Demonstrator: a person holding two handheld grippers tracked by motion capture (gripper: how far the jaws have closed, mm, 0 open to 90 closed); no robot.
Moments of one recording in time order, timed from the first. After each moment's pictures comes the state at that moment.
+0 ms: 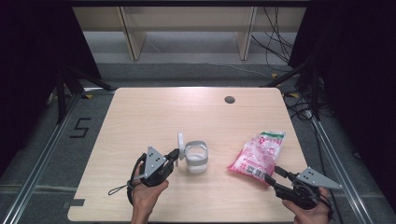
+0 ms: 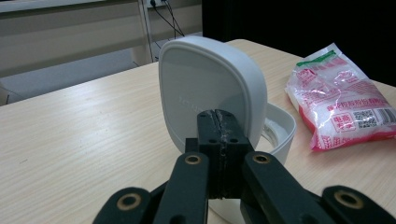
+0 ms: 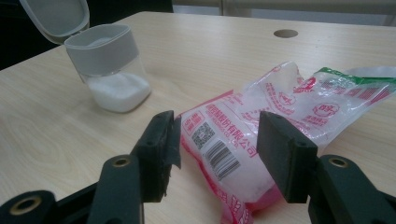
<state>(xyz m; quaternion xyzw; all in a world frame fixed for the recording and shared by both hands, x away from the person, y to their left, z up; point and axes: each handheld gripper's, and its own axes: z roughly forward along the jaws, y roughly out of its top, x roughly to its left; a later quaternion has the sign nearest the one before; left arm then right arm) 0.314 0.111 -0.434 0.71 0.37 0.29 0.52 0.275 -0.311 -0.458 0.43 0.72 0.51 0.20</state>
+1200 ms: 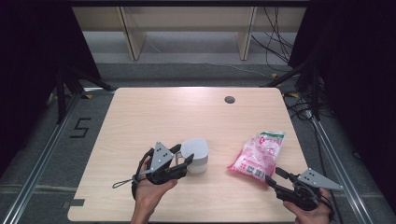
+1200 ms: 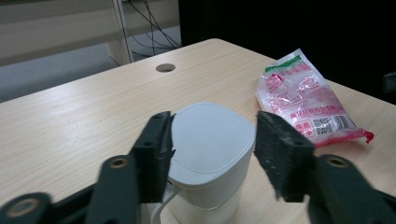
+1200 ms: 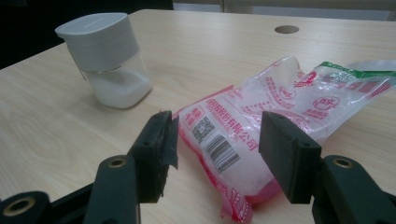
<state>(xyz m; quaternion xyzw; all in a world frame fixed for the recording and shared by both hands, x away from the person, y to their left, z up) 0.314 0.093 -0.409 0.73 0.36 0.25 0.52 0.273 -0.314 -0.461 0.43 0.72 0.51 0.19</state>
